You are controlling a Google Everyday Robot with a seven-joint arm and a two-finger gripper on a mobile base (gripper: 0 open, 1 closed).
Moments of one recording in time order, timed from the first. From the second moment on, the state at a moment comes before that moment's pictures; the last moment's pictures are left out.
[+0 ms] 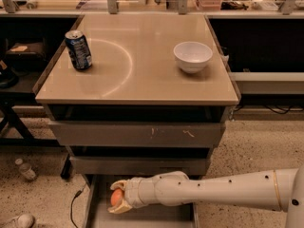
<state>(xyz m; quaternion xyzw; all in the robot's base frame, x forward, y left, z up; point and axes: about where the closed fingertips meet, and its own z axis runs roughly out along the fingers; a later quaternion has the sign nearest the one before) 0.434 0.137 0.456 -0.63 0.62 0.26 0.39</state>
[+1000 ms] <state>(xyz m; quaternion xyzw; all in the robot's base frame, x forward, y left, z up) 0.422 0.163 0.522 -0.65 0.61 0.26 0.38</state>
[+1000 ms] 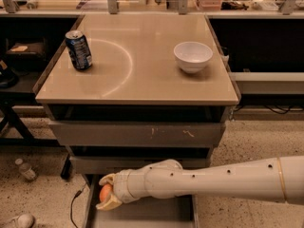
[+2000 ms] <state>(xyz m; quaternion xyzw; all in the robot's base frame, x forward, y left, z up) 0.431 0.197 0.614 -0.69 0.56 0.26 0.38</state>
